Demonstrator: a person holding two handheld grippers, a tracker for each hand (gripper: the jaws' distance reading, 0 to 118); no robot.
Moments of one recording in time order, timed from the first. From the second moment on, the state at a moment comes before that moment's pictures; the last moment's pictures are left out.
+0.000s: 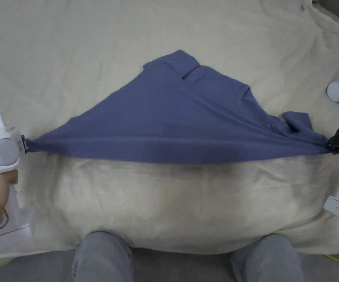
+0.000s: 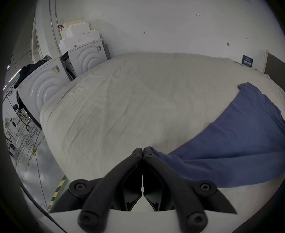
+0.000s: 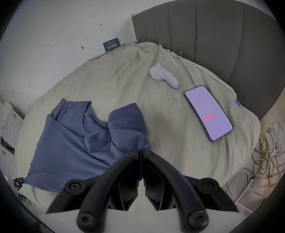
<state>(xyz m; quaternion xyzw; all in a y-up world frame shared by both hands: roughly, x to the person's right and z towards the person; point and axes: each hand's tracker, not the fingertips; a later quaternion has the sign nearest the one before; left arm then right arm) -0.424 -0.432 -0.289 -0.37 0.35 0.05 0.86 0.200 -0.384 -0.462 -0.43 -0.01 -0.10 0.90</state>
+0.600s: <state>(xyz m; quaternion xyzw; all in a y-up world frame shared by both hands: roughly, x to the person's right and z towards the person) -0.397 -0.458 -0.210 -0.38 0.37 0.08 0.84 0.216 -0.423 -0.383 -0.46 0.00 -0.10 0.88</state>
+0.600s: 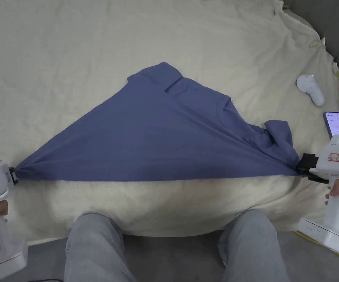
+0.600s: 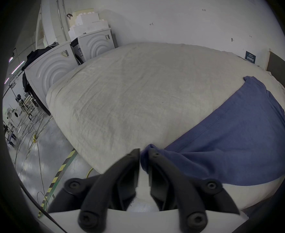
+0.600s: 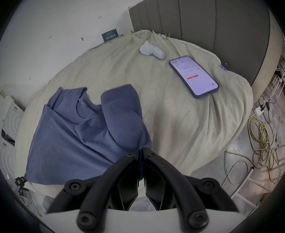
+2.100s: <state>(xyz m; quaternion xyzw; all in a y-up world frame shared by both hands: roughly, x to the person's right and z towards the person) -0.292 -0.359 -0.203 -0.13 0.22 0.07 0.96 0.165 -0.331 -0.291 -0.16 0.08 -0.03 0.98</state>
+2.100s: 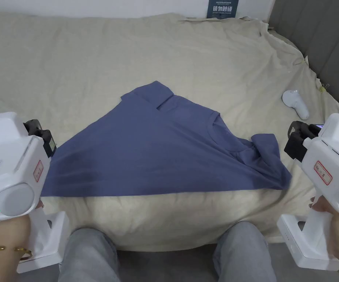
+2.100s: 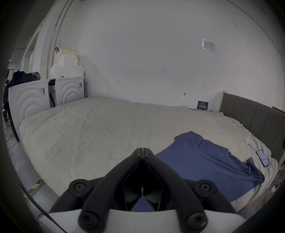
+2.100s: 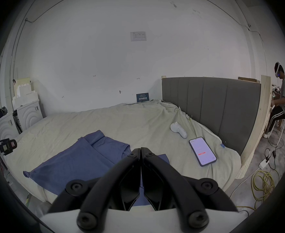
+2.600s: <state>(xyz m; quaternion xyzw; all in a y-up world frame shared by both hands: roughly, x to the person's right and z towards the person) -0.283 -0.352 -0.209 -0.14 0.20 0.07 0.97 0.189 -0.341 -0.395 -0.44 0.07 0.00 0.89</state>
